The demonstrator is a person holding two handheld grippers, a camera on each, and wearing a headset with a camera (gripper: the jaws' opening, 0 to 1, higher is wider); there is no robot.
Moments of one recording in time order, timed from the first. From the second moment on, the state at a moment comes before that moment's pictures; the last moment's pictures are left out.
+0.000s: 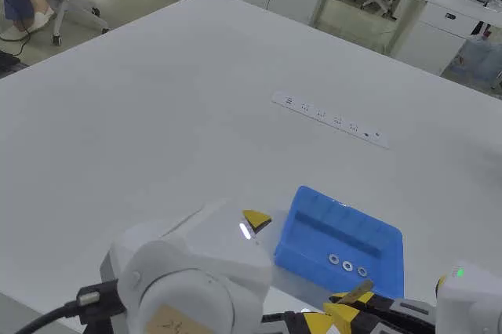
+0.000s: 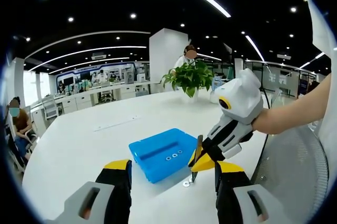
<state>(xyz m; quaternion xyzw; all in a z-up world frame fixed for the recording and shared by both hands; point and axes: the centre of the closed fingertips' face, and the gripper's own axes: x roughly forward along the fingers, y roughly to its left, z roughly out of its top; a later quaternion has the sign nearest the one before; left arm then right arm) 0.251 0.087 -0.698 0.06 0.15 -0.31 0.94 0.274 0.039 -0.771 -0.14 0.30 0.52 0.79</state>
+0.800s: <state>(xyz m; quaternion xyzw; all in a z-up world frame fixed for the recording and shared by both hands) 0.251 0.086 -0.698 0.06 0.15 -0.31 0.94 0.336 0.035 -0.705 0.02 0.24 0.49 0.84</state>
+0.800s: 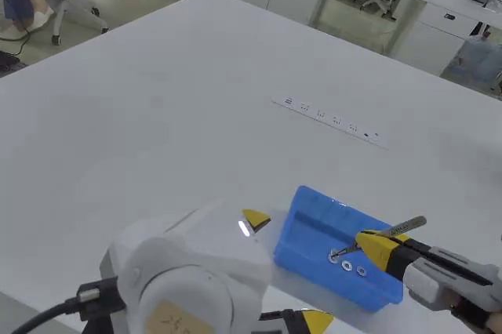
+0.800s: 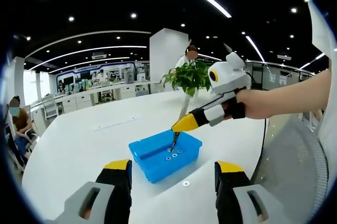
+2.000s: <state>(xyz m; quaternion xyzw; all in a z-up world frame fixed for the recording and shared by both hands) 0.251 0.086 -0.700 0.06 0.16 -0.31 0.93 0.370 0.055 -0.770 -0.04 0.33 0.47 0.82</state>
